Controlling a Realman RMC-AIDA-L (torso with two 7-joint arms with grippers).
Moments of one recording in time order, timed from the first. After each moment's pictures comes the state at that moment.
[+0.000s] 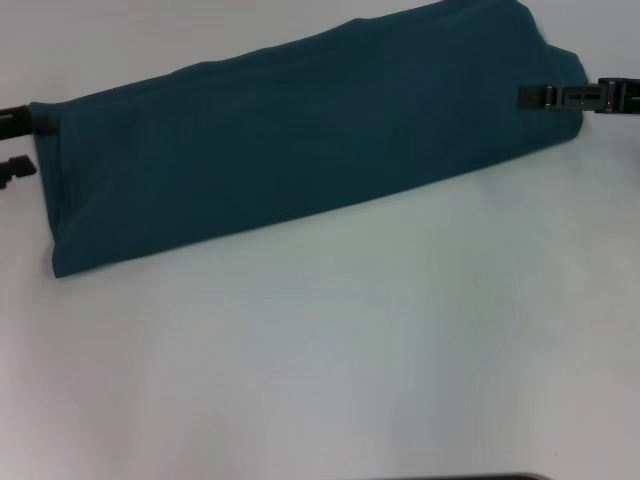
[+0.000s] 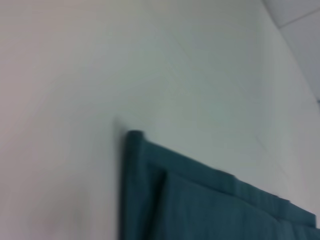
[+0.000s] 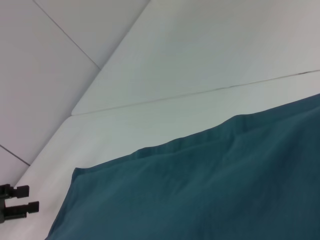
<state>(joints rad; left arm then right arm) -0.44 -1.95 -2.49 -0.73 -1.02 1.30 -2.63 0.52 1.95 -0.66 -0.74 -2.09 -1.47 2.09</state>
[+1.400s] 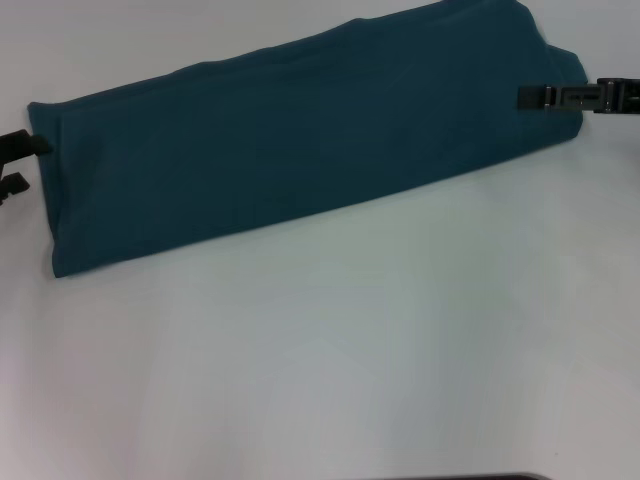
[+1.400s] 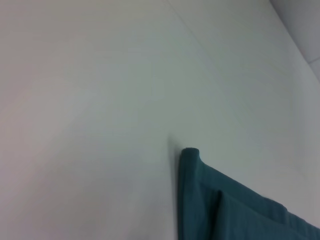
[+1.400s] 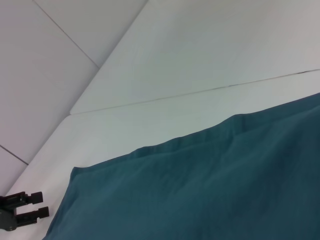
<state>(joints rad) -0.40 -2.04 -2.57 -0.71 -1.01 1.12 -2.49 0.52 1.95 -0.67 -0.74 -2.09 -1.47 2.09</state>
